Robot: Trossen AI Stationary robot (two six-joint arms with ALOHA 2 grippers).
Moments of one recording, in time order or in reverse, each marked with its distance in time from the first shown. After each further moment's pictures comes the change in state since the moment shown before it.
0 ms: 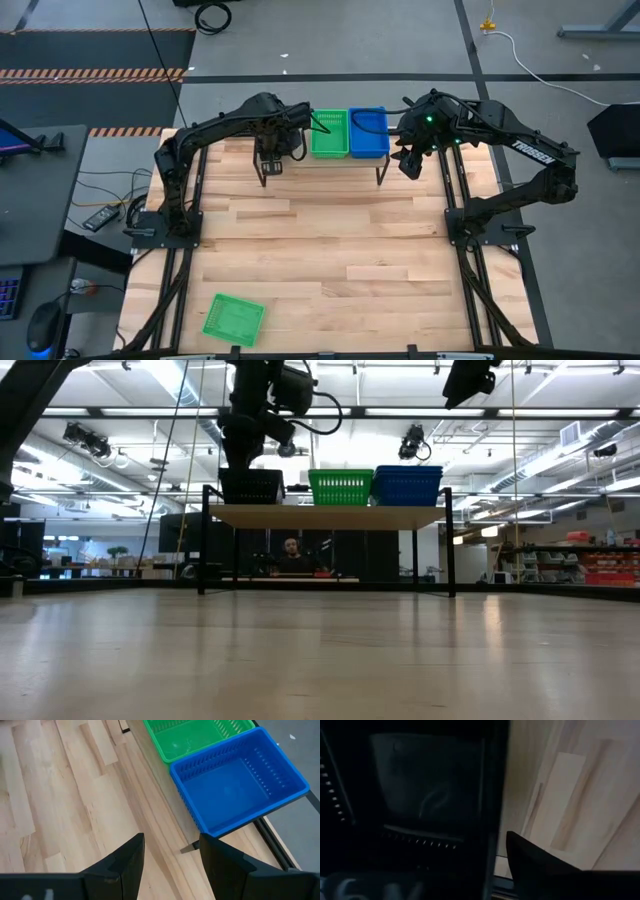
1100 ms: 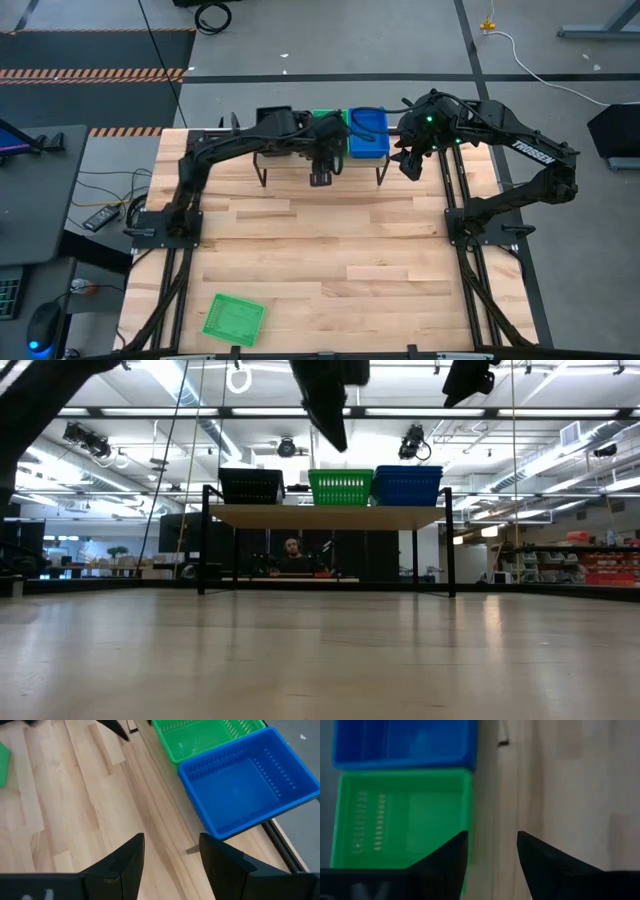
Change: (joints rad) left arm -0.202 0.158 0.340 0.341 0.047 -0.022; right arm 0.000 0.000 0.000 0.003 -0.036 -0.001
